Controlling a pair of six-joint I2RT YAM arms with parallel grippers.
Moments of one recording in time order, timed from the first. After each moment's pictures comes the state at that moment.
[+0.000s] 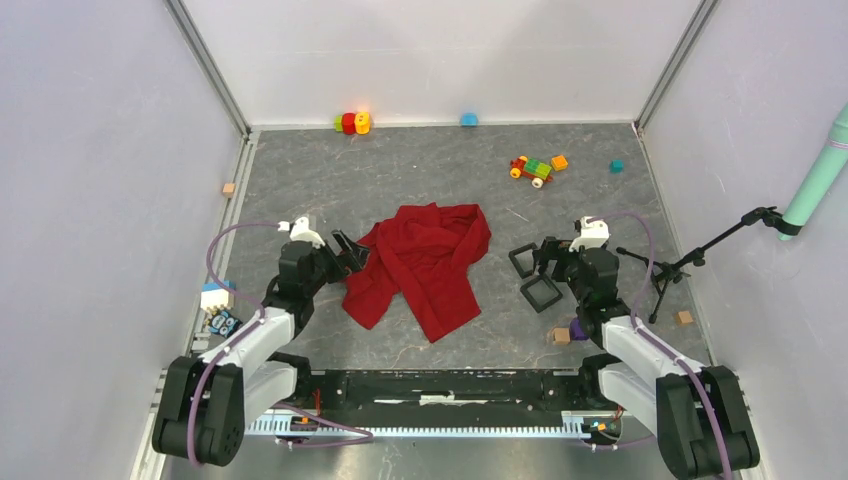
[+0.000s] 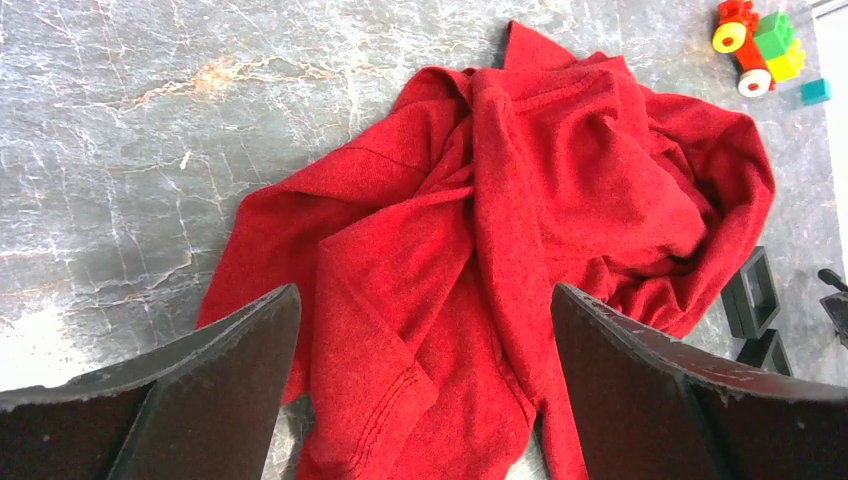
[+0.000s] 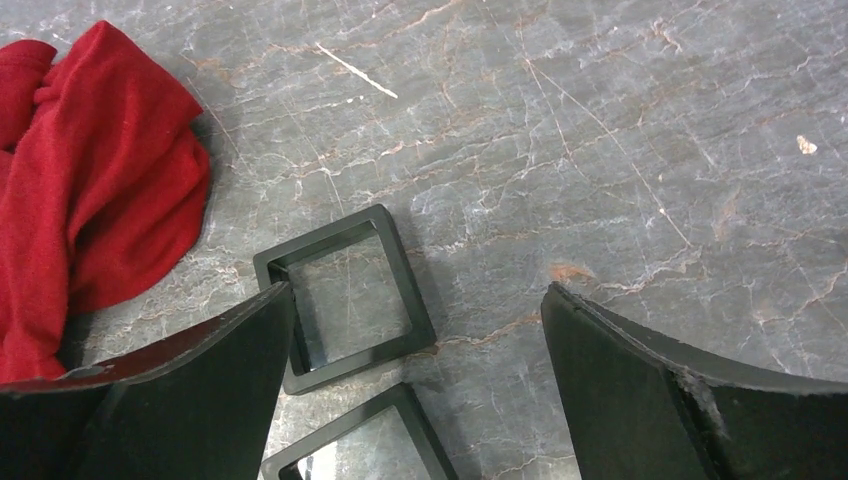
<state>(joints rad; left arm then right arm) -0.17 1.01 0.25 0.33 0.13 -0.59 0.17 0.98 0.19 0.43 0.05 0.20</state>
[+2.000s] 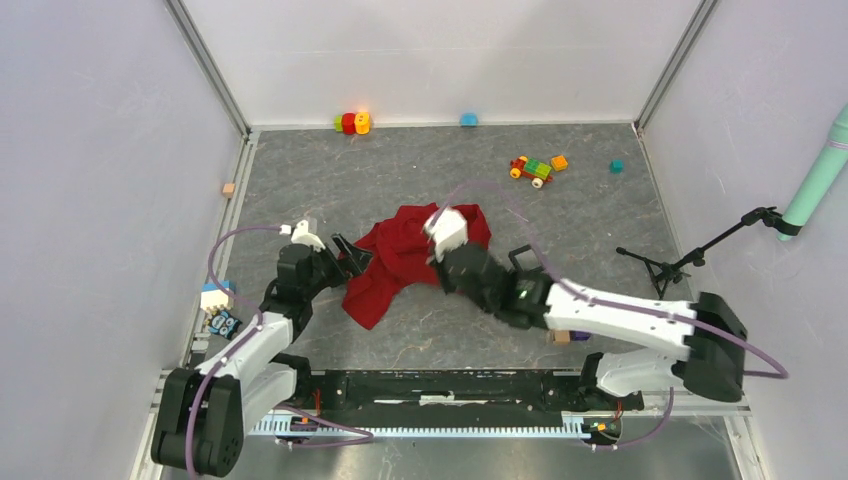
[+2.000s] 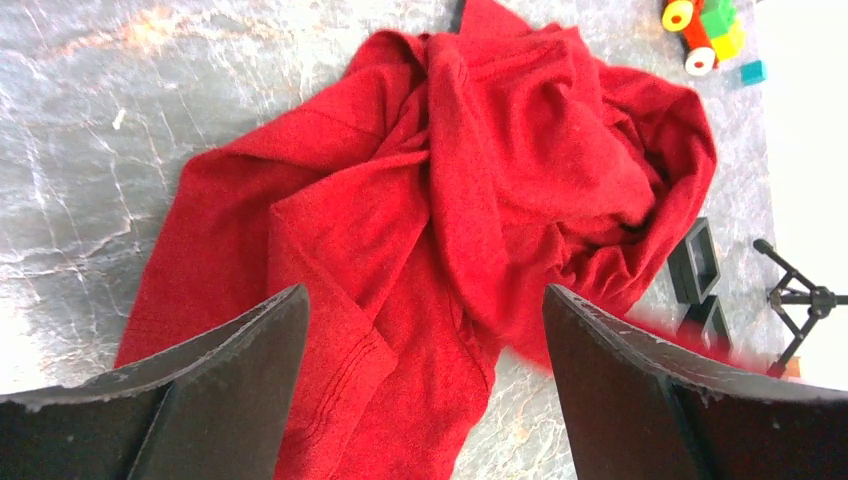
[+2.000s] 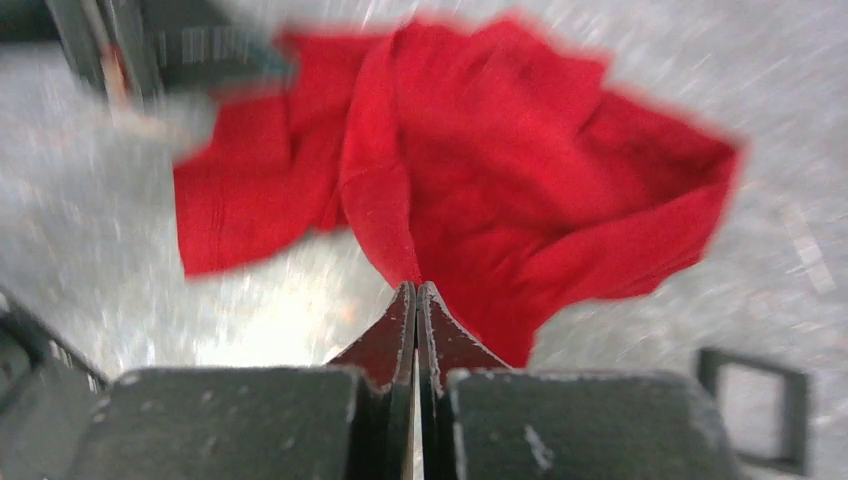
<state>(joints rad) -0.17 0.95 0.25 0.26 0.20 -0.65 1.20 1.33 0.86 -0.09 0.49 0.24</state>
